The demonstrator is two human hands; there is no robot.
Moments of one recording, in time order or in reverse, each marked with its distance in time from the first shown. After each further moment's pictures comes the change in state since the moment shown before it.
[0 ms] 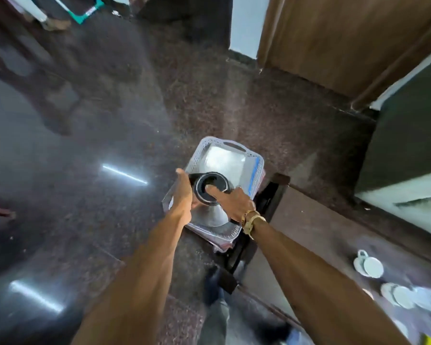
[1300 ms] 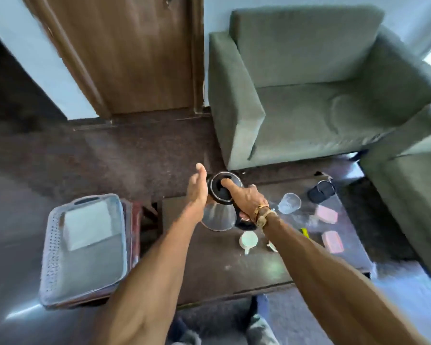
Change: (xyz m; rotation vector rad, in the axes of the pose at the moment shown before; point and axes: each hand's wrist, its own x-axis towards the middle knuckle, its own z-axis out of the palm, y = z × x) left_hand -0.246 -0.108 0.360 0.527 -0.551 0.310; right_hand -0.177 0.299 -0.270 0.371 0.458 0.280
